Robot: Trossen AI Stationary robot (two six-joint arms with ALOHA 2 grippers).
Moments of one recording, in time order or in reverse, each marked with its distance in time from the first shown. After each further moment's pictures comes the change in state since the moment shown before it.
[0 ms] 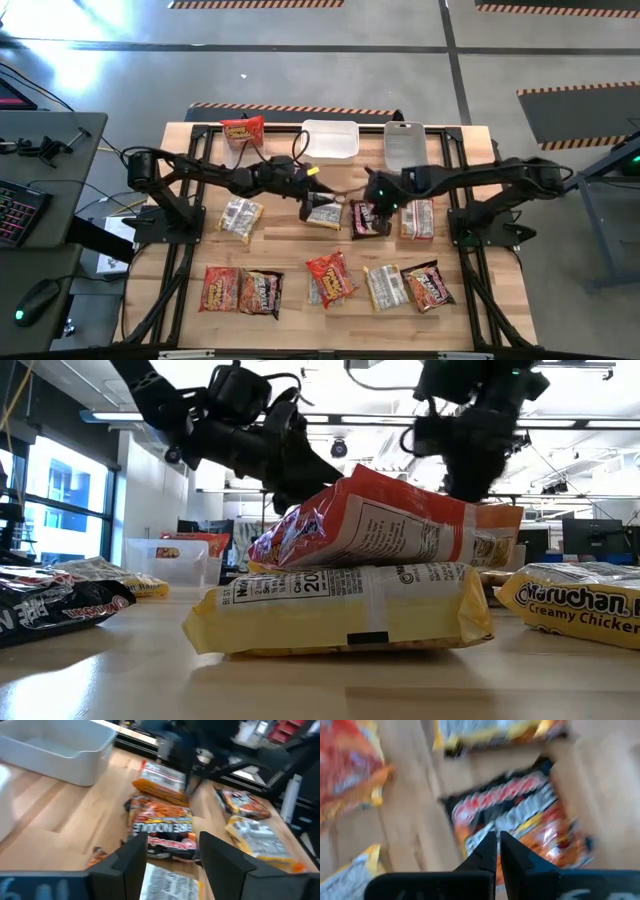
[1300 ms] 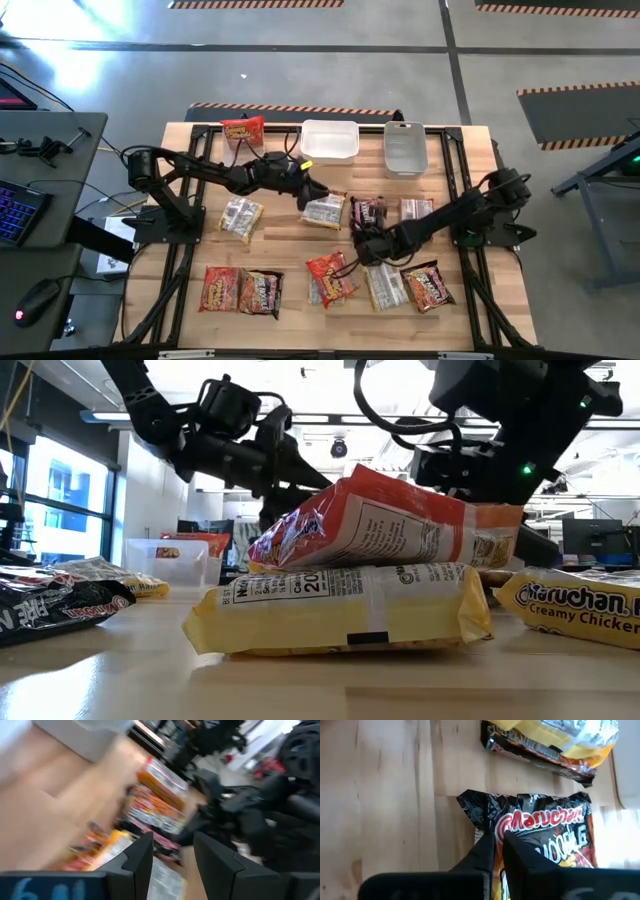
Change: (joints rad) left arm 0.056 0.000 -0.070 0.096 0.098 -0.322; right arm 0.386 0.327 -0.016 0.236 0.660 -0.048
